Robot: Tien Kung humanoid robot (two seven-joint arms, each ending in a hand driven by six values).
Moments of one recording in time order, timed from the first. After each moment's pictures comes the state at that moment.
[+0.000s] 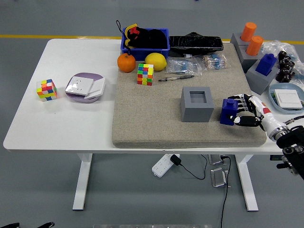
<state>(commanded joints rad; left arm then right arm) -0.25 0.18 -0.10 -0.20 -0.17 0.00 0.19 0.40 -0.24 1.12 0.85 -1.40 -0.01 0.22</state>
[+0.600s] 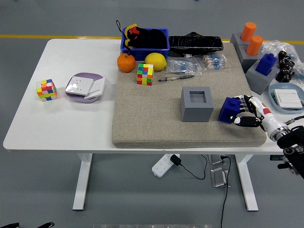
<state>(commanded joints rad) -0.24 0.18 -0.10 -0.20 -0.18 0.00 0.19 0.40 -0.25 1.14 0.90 -1.41 -0.01 0.22</state>
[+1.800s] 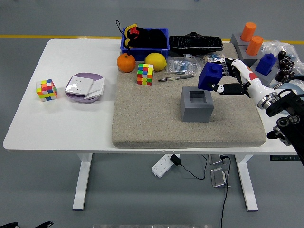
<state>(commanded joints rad) -0.25 0.18 -0.10 -0.20 -0.18 0.00 0.19 0.56 -0.25 1.08 1.03 -1.38 0.06 0.18</state>
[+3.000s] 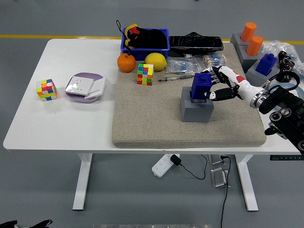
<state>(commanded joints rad) -0.25 0.19 -0.10 -0.20 -0.18 0.00 0.19 0.67 -0.27 0.89 0.90 -1.31 0.11 0.18</state>
